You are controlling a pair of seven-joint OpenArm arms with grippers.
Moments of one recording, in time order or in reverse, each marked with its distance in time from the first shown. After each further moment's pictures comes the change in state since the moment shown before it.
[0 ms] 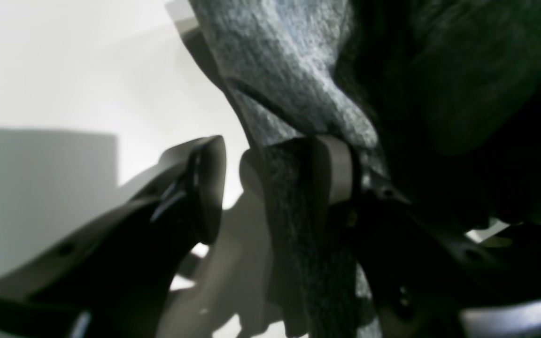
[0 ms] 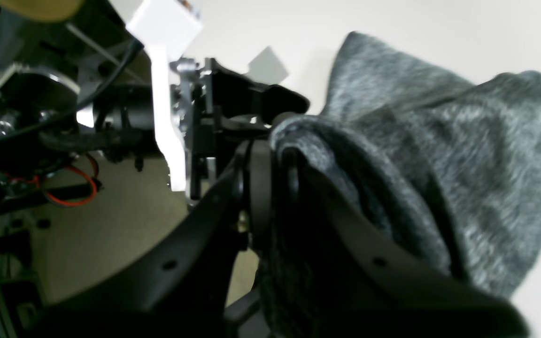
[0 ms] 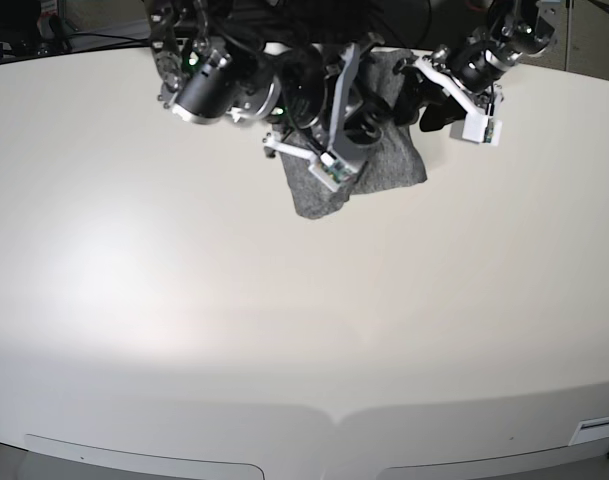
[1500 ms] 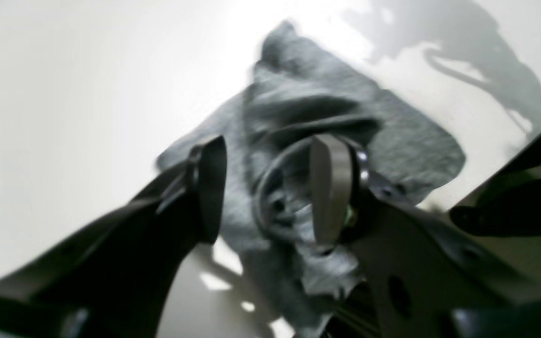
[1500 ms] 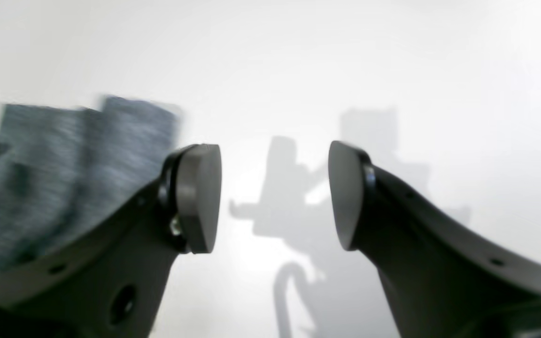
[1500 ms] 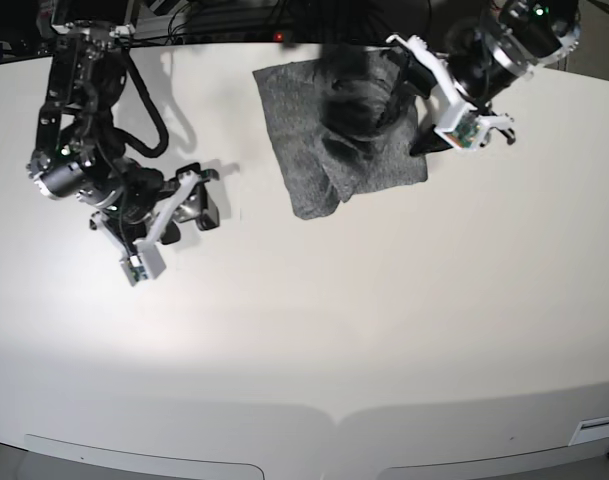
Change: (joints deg) left arm 4.1 -4.5 5.6 25.0 18.3 1.6 0.2; right arm 10.8 12.7 33.2 -10.9 -0.1 3.5 2.7
